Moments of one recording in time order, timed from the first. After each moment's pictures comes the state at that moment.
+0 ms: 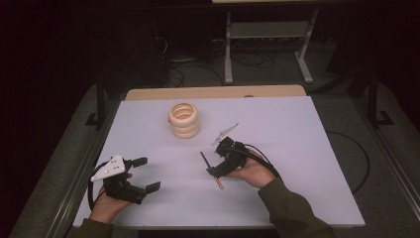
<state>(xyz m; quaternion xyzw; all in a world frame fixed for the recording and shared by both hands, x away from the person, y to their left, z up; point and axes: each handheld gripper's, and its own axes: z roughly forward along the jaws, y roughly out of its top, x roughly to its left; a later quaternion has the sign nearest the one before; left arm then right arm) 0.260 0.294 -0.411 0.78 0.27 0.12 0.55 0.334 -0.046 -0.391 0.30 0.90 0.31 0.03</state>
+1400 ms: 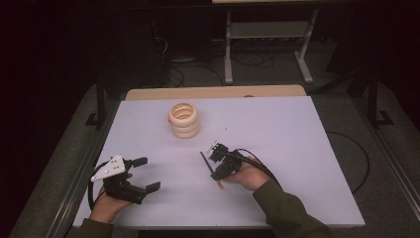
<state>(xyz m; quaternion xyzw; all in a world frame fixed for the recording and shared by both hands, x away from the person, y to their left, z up) 0.260 0.294 -0.411 0.78 0.27 0.12 0.55 0.334 -0.030 -0.413 0.31 0.92 0.22 -0.01</state>
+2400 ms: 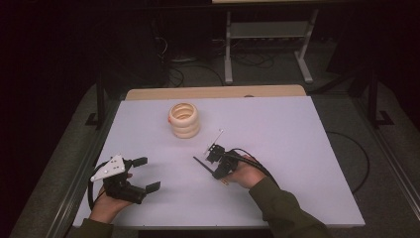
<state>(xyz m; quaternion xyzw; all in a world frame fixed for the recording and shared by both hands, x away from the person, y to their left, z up) 0.259 0.293 -0.411 0.77 0.28 0.12 0.56 0.341 -0.021 -0.421 0.30 0.94 0.18 -0.01</state>
